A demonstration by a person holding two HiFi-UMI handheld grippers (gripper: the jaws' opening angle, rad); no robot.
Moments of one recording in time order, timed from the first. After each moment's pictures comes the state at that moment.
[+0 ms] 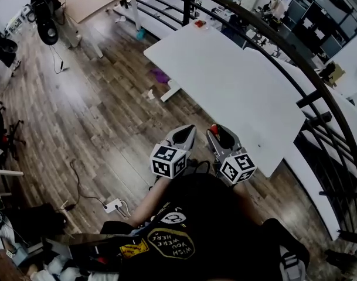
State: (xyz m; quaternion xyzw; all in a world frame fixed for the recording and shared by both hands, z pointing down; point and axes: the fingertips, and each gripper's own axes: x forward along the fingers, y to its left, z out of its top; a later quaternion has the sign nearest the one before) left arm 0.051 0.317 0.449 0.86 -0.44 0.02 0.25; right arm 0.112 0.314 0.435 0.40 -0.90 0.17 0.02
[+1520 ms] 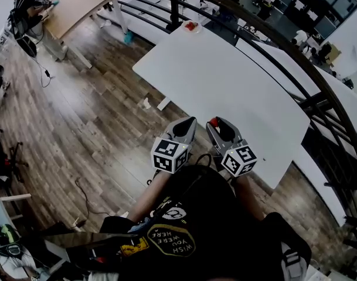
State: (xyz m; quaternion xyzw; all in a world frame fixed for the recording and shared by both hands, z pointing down) left arm 0.041 0.143 0.447 0.89 -0.41 0.06 0.22; right arm 0.098 0.147 0.444 0.43 -0.88 0.20 0.01
